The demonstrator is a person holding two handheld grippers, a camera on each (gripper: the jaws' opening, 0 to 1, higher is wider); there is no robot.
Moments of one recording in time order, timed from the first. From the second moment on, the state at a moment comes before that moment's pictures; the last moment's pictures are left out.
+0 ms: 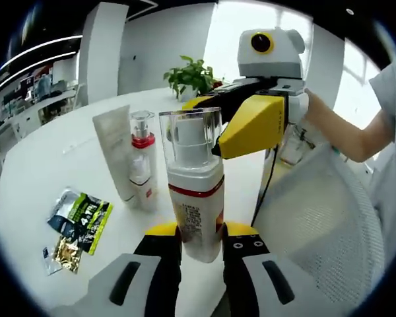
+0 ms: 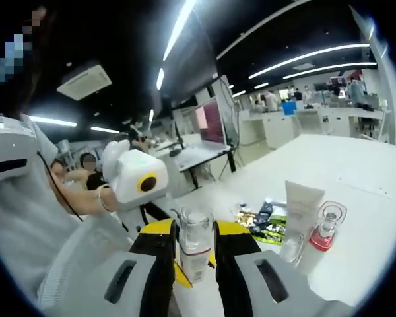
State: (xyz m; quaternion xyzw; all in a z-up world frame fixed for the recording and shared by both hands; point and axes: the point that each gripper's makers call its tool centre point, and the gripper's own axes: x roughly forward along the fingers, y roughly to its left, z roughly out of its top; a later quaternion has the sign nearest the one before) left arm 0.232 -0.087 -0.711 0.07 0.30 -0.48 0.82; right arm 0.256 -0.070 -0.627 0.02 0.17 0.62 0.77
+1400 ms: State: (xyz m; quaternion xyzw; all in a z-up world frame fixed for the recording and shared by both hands) left arm 0.238 -0.106 -0.737 0.13 0.32 -0.52 0.78; right arm 0.256 -0.088 -0.665 -0.05 0.15 0.65 0.75
